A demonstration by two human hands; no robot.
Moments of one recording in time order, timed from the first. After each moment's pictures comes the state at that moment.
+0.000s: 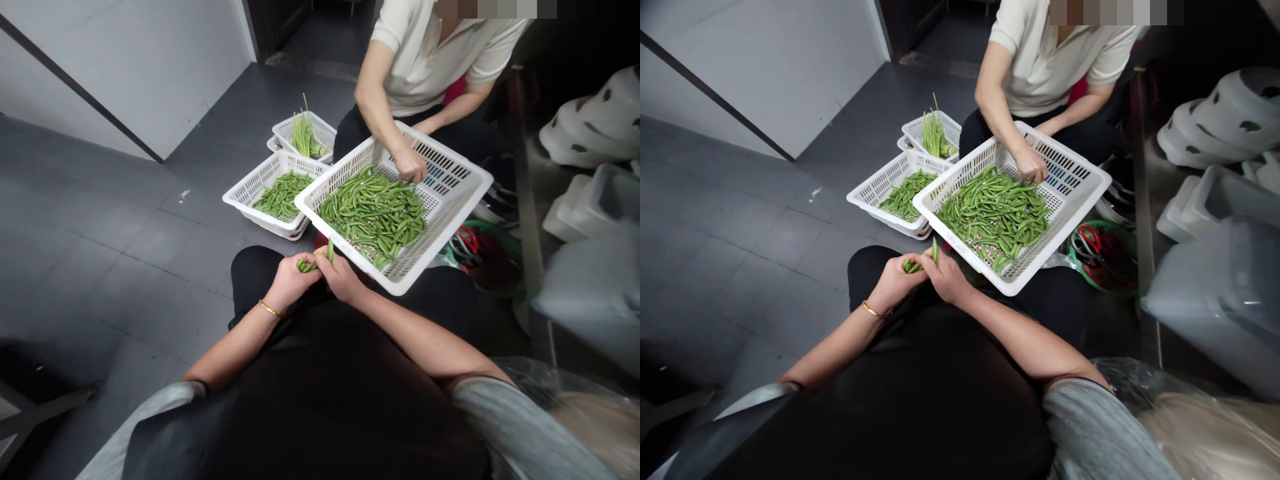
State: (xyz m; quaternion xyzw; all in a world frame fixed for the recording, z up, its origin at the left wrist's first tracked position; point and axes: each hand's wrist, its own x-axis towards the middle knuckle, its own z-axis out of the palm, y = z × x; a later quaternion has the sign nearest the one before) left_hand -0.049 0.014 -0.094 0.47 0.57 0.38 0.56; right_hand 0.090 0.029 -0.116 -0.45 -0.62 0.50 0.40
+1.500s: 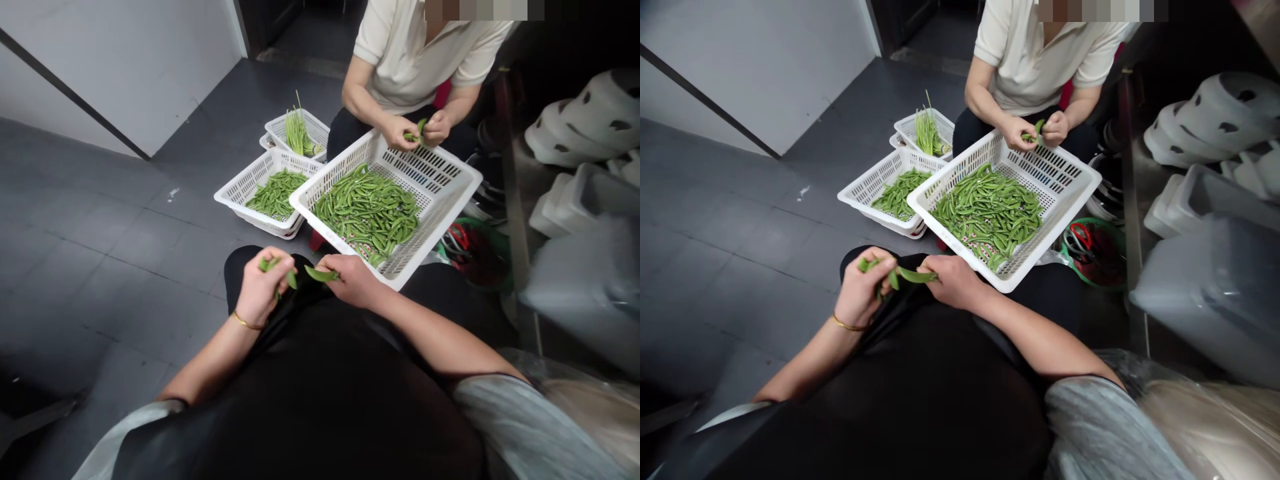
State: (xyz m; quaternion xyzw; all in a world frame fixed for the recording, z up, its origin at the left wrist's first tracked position) left_hand -0.078 0.005 -0.083 0.34 0.48 0.52 0.61; right_hand 0.114 0.020 -0.076 -0.41 -0.81 0.34 0.24
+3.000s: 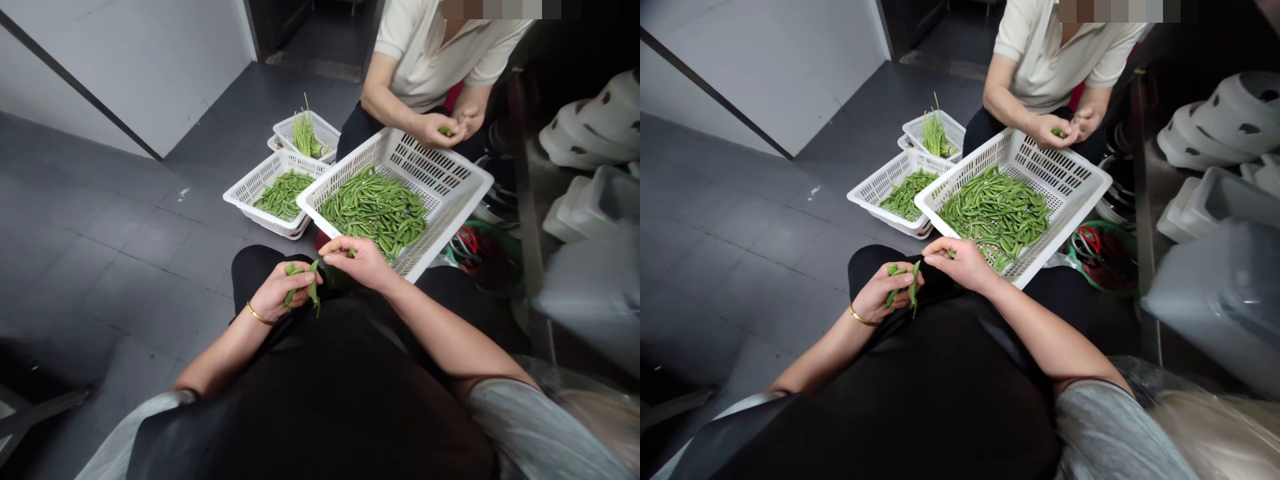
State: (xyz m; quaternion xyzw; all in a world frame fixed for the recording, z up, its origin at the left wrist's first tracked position) left_hand -0.072 0.001 -0.085 0.29 0.36 0.35 0.81; right_hand 0.115 0.040 -0.066 -0.43 -0.66 0.52 0.33
